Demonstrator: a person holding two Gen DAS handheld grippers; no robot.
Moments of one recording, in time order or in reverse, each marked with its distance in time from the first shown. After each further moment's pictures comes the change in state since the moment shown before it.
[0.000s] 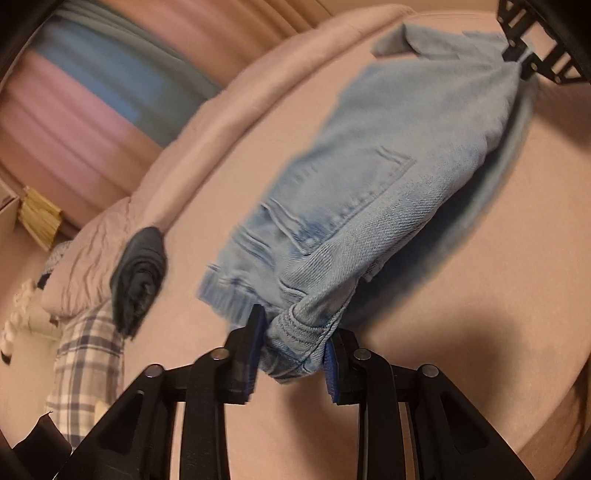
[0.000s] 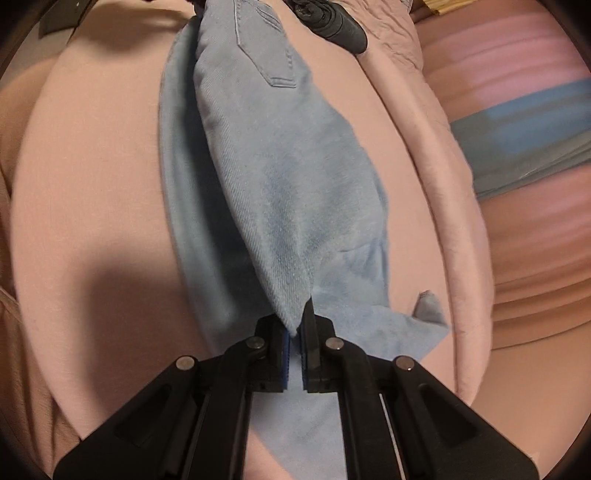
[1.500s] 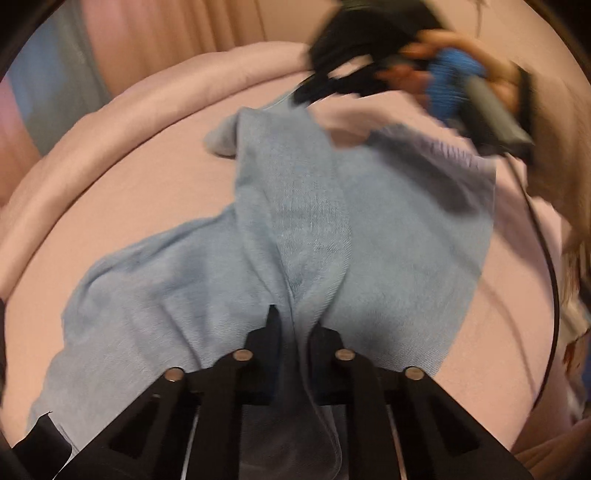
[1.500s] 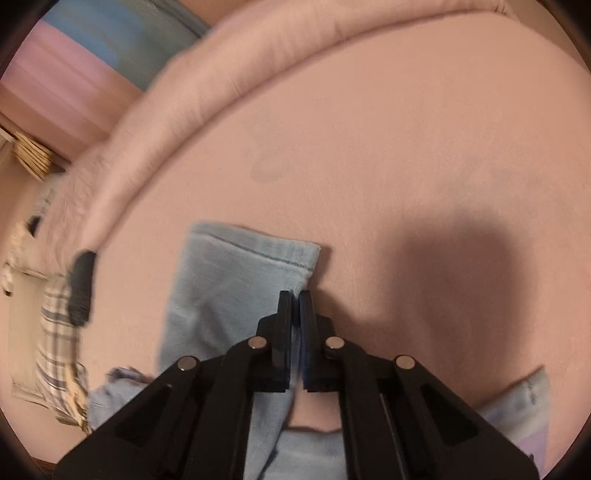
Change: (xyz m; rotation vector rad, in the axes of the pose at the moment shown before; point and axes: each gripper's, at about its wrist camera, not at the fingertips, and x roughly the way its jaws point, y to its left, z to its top) left arm 0.010 -0.142 0.266 -0.185 -0.094 -0.533; right arm 0.135 -0.290 -0.244 1.746 -0.100 0.365
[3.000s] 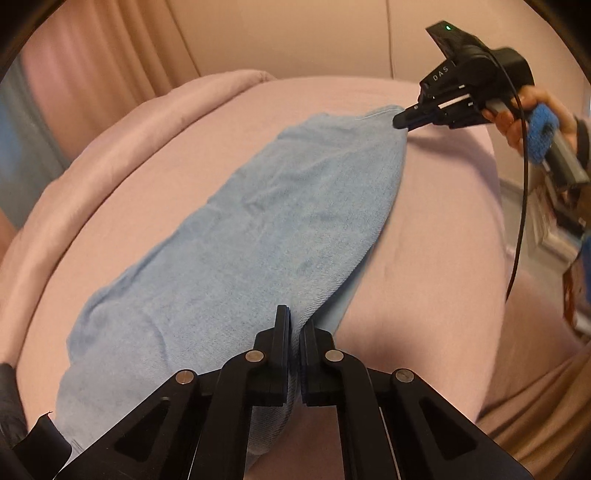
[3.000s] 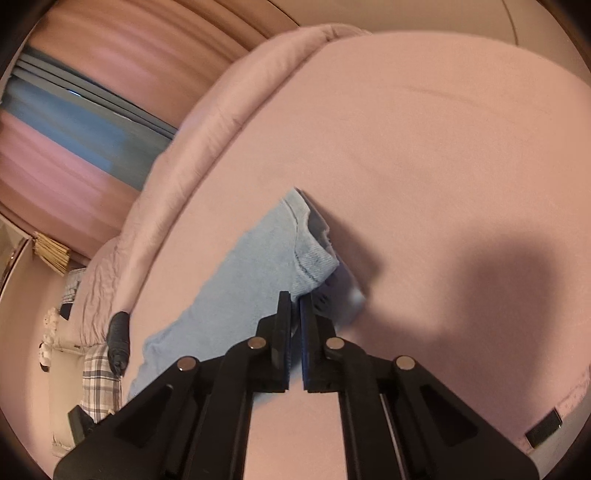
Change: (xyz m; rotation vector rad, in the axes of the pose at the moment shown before) left arm -0.023 -0.058 -0.038 0.297 -0.044 -0.054; right arm -0.165 -0.117 -0.164 0.289 -0.189 -0.035
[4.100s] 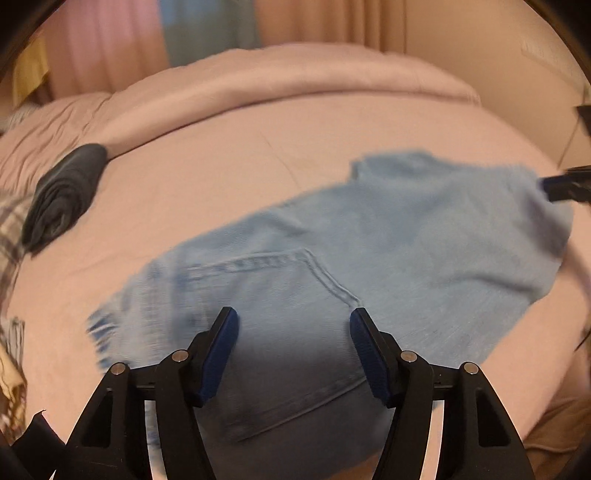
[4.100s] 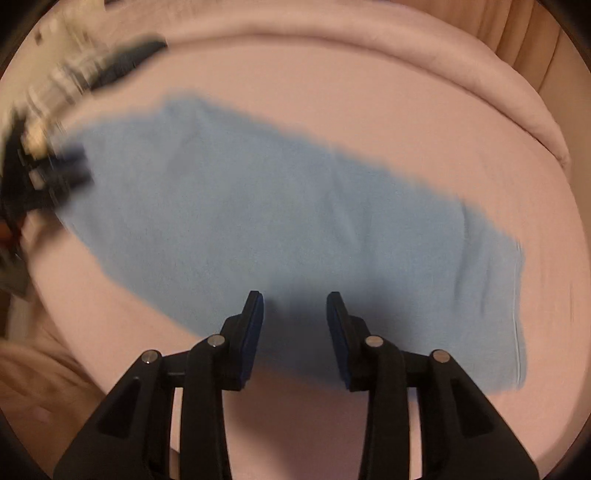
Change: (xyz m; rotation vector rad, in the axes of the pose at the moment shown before) left arm -0.096 0.189 -0.173 -0.676 0.052 0.261; right arm 0.090 0.226 -0.089 -1.003 0.354 -0.006
